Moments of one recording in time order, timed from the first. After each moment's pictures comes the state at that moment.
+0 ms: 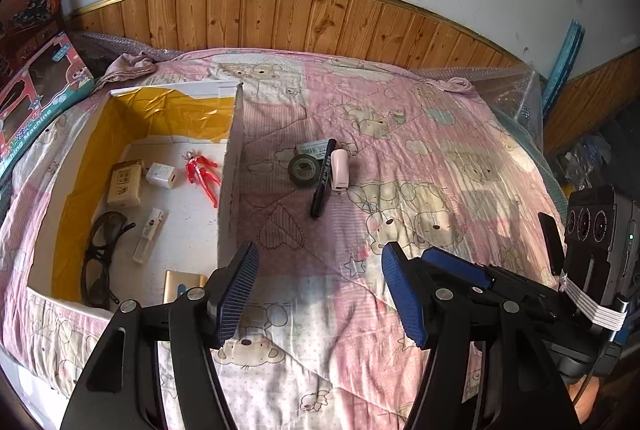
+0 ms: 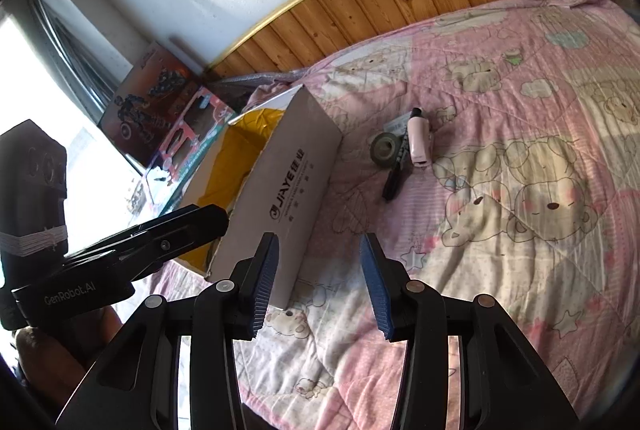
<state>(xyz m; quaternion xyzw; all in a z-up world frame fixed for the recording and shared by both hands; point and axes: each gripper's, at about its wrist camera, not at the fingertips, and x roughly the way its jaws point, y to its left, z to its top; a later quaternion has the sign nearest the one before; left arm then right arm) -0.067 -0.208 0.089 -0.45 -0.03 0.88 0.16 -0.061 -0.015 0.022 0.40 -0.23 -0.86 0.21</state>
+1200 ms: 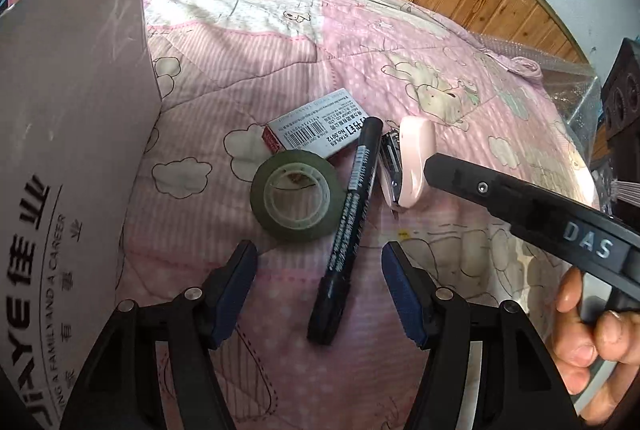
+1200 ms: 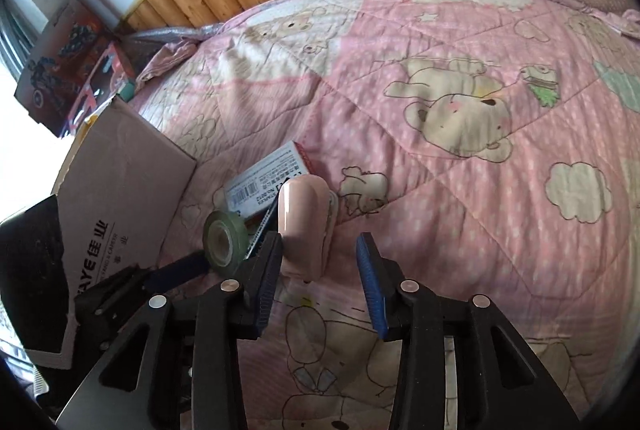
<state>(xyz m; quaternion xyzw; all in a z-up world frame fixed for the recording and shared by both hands) -0.238 -0.153 -0.076 -0.50 -0.05 0.85 0.13 -0.292 0.004 -0.077 0.50 -0.11 -0.84 0.19</state>
